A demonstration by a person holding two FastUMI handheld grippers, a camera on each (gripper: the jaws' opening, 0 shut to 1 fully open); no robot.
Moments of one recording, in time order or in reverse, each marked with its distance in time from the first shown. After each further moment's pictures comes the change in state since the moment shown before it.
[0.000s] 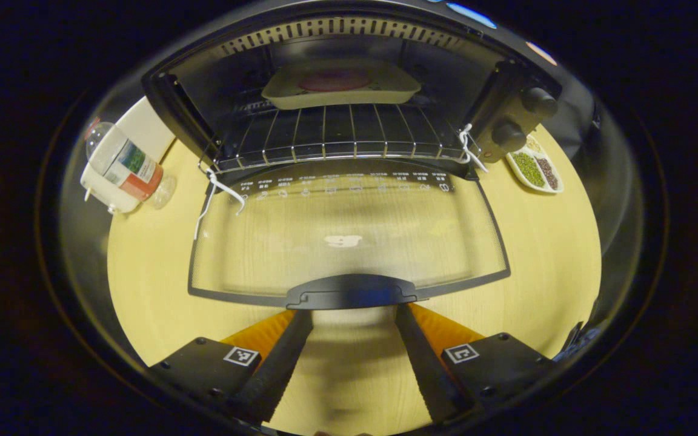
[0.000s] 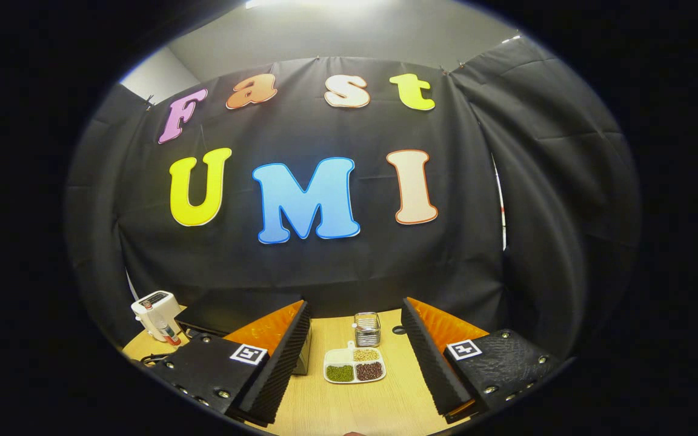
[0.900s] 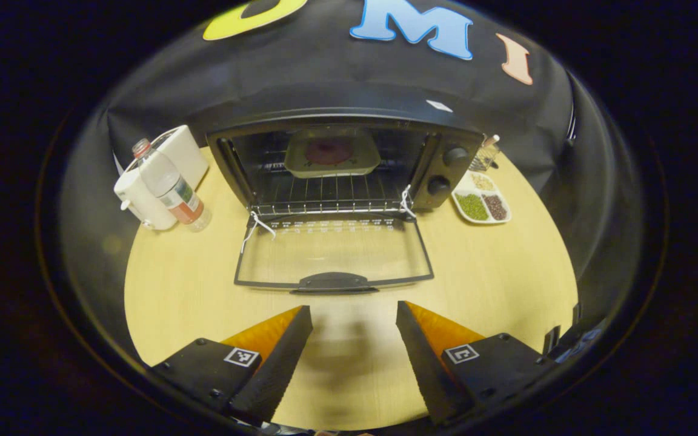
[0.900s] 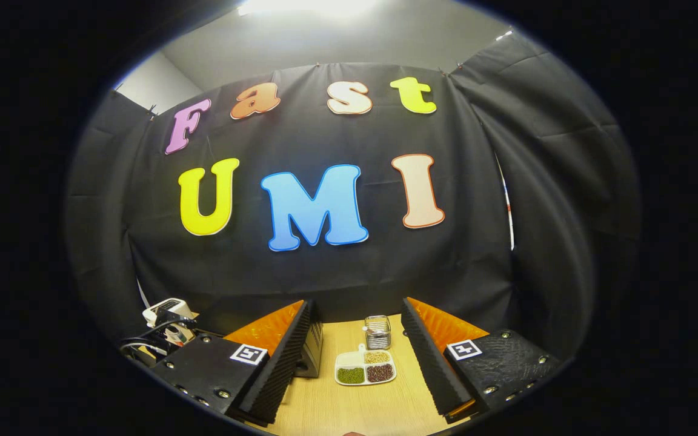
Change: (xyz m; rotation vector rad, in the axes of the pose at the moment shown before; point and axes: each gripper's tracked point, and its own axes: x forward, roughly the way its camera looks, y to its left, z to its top) left arm -0.101 -0.018 0.008 -0.012 -0.224 -0.028; right arm -0.006 0.001 0.004 0.040 -0.028 0.037
